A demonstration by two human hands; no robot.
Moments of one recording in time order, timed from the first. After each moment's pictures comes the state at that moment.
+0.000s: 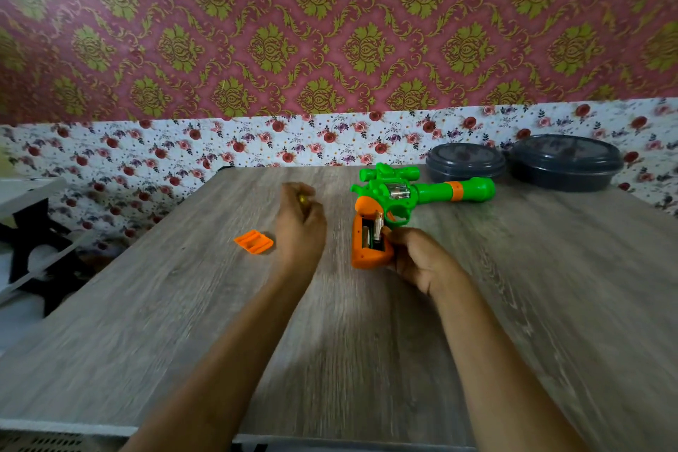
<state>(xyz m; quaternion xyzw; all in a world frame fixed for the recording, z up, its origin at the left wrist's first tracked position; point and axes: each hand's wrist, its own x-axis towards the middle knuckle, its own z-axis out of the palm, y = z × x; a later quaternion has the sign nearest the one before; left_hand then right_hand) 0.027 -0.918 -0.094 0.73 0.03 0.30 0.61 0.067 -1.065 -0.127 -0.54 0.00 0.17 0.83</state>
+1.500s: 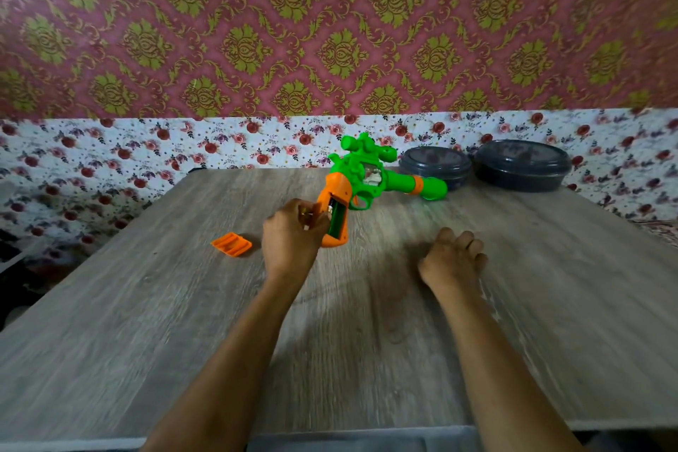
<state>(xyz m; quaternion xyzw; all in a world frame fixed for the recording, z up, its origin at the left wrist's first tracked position) 0.025 -0.920 -0.101 0.83 0.01 0.33 0.44 0.034 -1.116 -0.126 -0.96 0.20 -0.10 0.15</state>
